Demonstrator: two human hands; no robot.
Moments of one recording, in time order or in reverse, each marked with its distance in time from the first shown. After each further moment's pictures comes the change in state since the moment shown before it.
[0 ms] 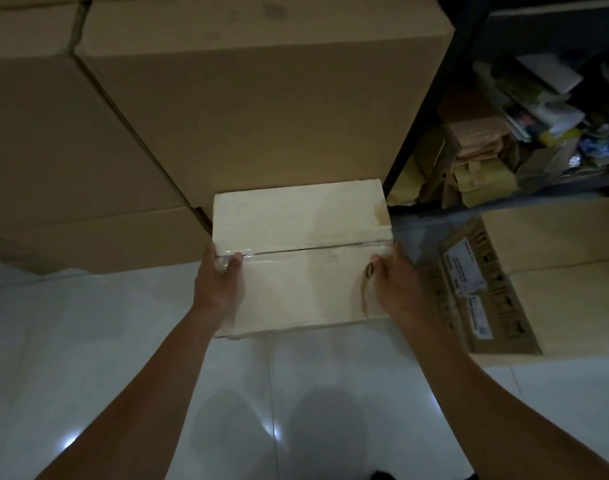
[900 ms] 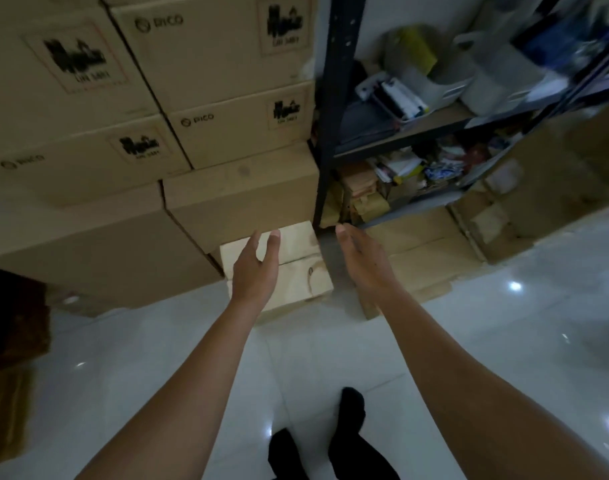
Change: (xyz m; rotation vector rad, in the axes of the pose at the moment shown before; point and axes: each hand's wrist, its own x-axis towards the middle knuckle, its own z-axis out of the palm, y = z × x) left_hand -0.254 0.293 -0.123 -0.008 -0.263 0.165; right_hand -0.251 -0.174 -0.284 0.226 -0.009 -0.079
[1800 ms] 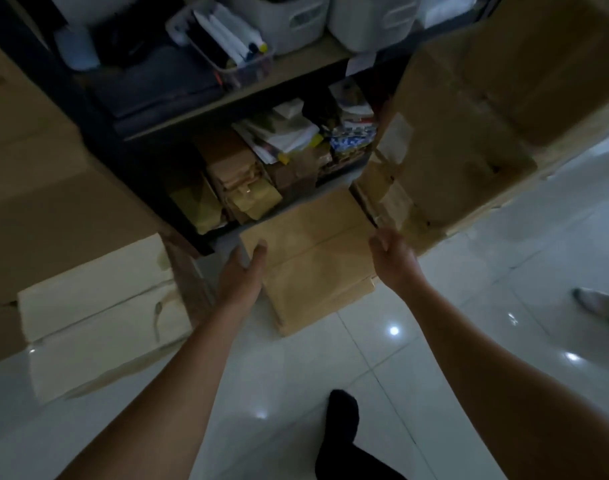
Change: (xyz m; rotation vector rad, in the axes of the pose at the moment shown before) left_hand 0.094 -0.021 0.373 0.269 -0.173 -0.218; right_hand 0.197 0.330 -0.194 -0.120 0.138 0.291
